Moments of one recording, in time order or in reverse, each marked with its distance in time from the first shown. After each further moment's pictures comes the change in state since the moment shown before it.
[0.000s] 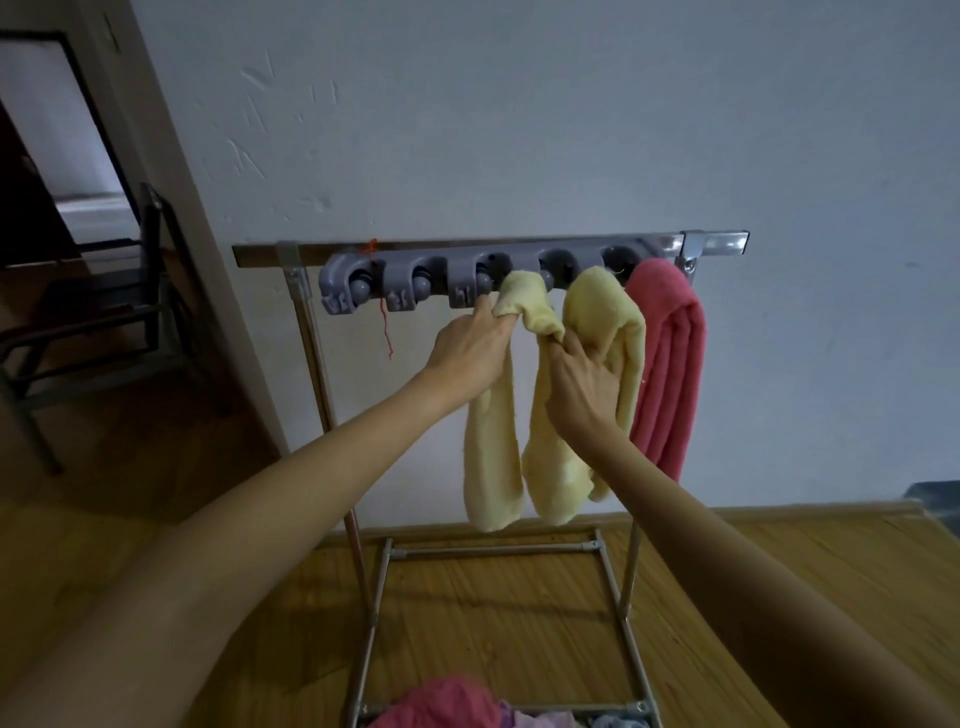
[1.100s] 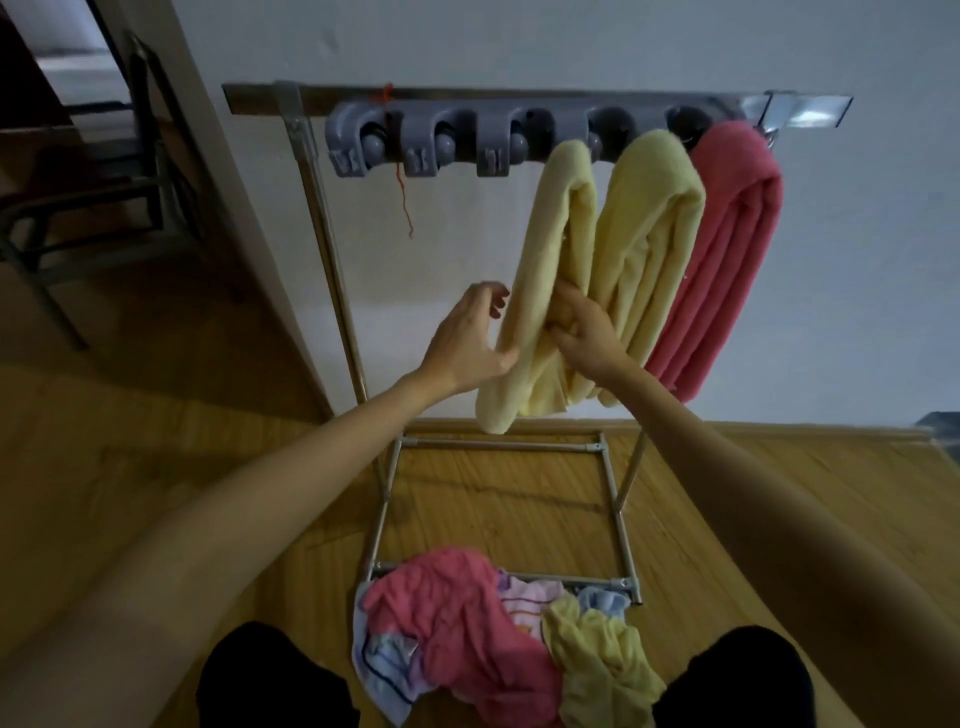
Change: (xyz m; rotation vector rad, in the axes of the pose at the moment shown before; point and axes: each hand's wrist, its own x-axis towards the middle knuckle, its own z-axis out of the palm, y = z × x) left_hand -0.096 -0.016 0.096 -0.704 -0.020 -0.166; right_hand -0.035 0.017 0.059 0.796 -0.252 -0.151
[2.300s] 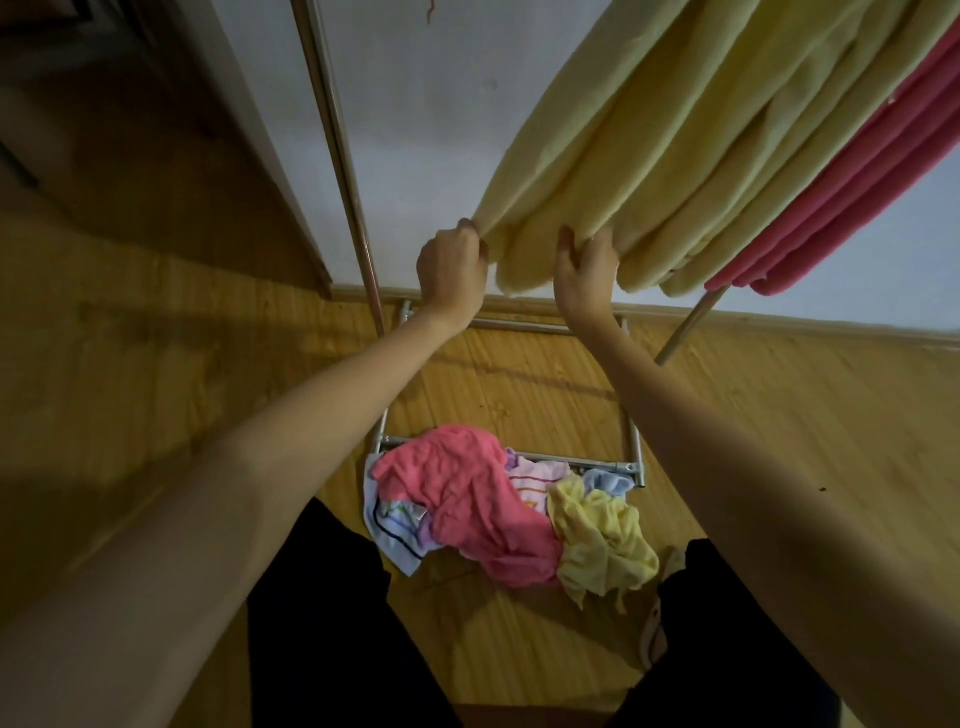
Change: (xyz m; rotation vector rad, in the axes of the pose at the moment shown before) left_hand -0.037 -0.100 0.062 0.312 0.169 -0.346; right_hand -0.011 0.043 0.129 0.076 0.344 0.355
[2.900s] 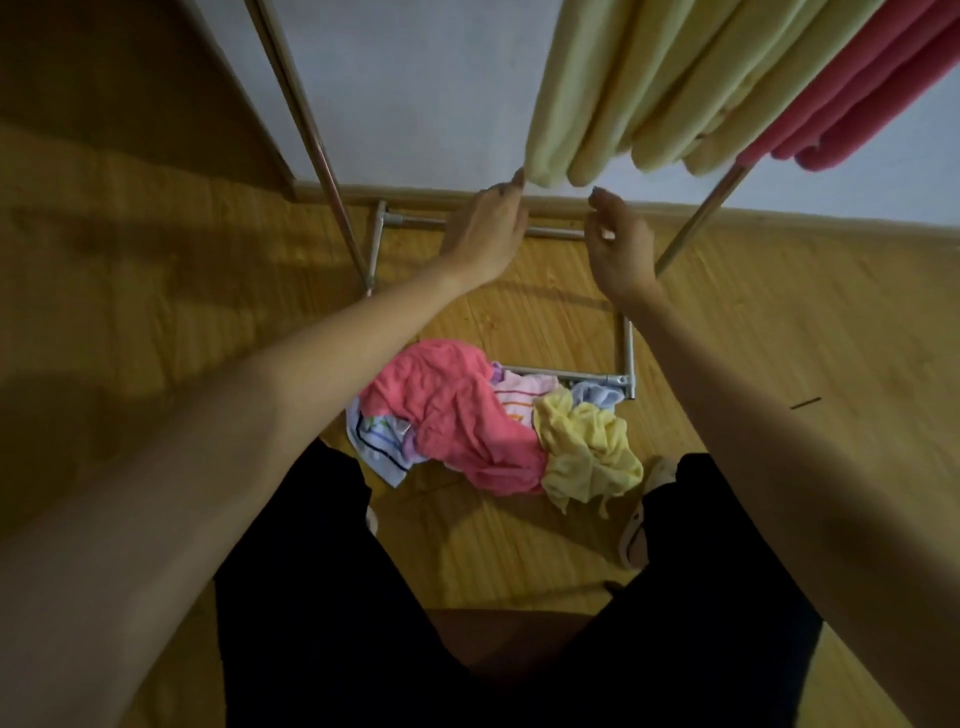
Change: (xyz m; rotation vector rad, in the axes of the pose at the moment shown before) left_hand -0.054 0.004 0.100 -0.060 -0.374 0.241; right_hand -0.037 0.122 -0.039 -0.159 -0.259 0.094
